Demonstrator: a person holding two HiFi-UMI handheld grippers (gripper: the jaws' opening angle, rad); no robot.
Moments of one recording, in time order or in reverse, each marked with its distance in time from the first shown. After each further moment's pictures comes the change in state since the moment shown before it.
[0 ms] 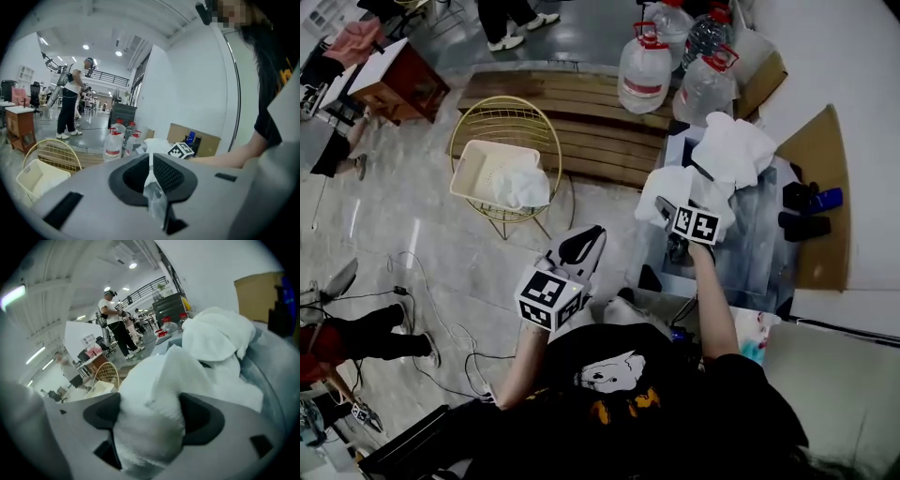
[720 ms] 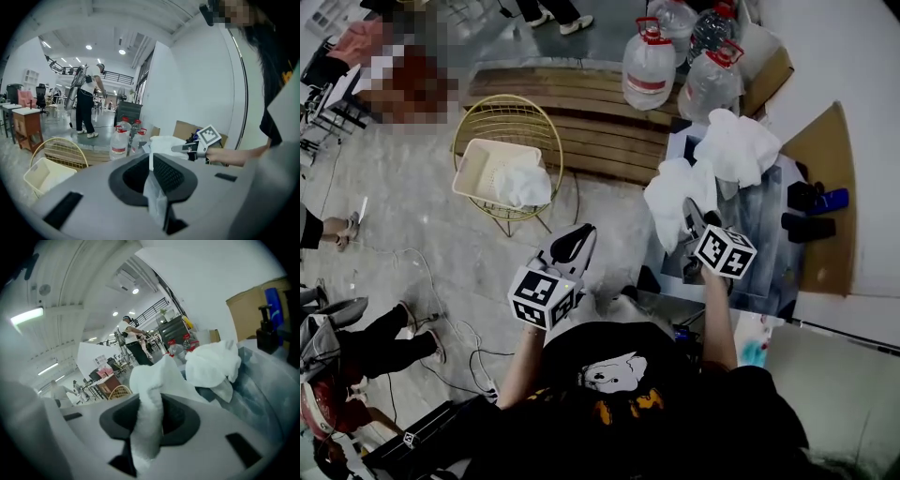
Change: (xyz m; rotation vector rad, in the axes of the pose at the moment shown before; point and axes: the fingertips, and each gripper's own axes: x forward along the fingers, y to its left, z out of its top) left arm -0.001 0.014 -0.004 -0.008 0.032 0.071; right arm -0.101 0.024 0.049 0.052 -0.249 0.141
